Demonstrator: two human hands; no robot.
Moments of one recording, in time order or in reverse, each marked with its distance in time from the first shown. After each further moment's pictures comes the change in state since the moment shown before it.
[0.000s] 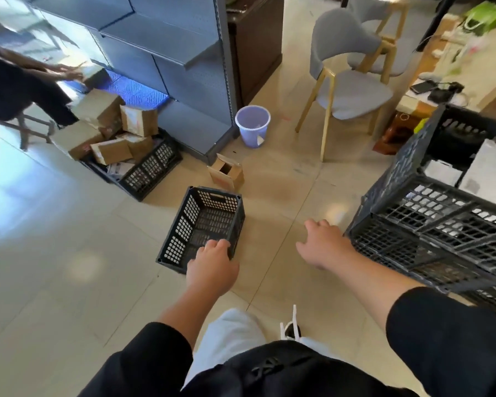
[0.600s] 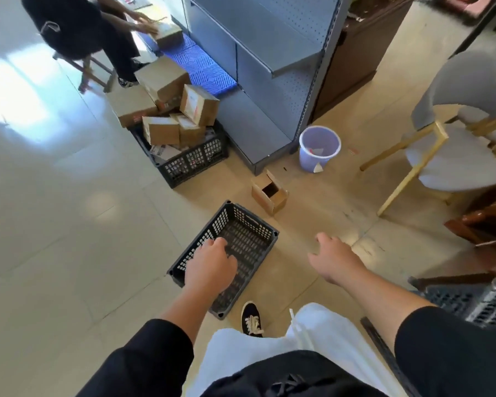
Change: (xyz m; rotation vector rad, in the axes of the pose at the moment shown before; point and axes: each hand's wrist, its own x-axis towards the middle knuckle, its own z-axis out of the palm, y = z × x) left_hand 0.235 -0.092 -0.098 -0.282 0.034 -0.311; right_hand 0.261 -0.167 -0.104 -0.121 -0.109 -0.134
